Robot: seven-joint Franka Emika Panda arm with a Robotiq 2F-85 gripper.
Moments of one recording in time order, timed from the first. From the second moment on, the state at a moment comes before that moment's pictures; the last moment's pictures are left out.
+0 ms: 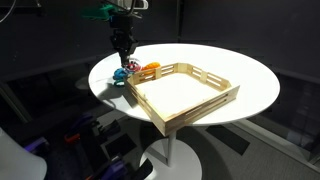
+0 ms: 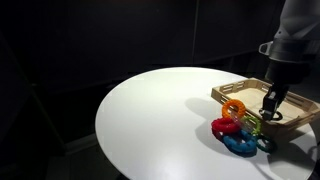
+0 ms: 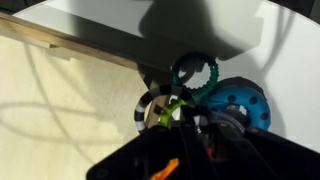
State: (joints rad) arm 0.16 -0.21 0.14 -2.61 0.05 2.32 0.13
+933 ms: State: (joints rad) arm 0.16 -0.16 0.14 -2.64 0.06 2.47 0.13
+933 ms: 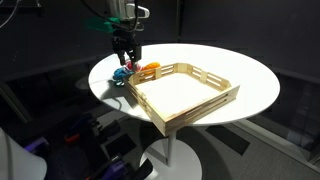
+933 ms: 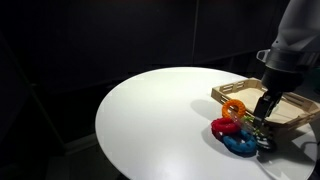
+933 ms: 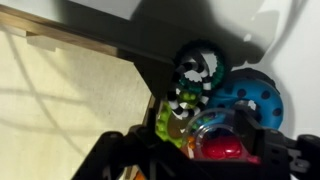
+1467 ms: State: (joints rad) arm 0.12 -0.24 0.09 -2.62 0.06 2.29 0.11
